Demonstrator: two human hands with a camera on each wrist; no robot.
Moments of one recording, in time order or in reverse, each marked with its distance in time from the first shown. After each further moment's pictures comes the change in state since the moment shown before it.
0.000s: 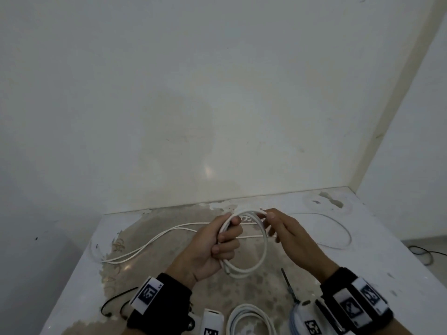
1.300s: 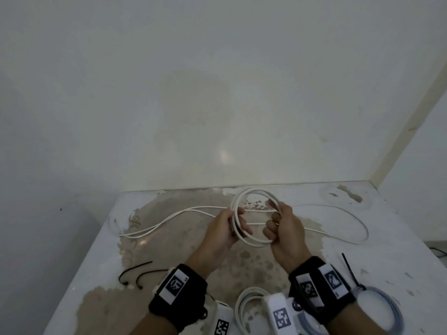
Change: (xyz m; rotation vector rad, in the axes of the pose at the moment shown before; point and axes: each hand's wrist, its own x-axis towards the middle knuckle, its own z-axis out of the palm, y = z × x) left_hand 0.011 -0.029 -0.022 0.145 0.531 0.320; right_hand 0.027 0.011 0.077 1.081 0.457 0.529
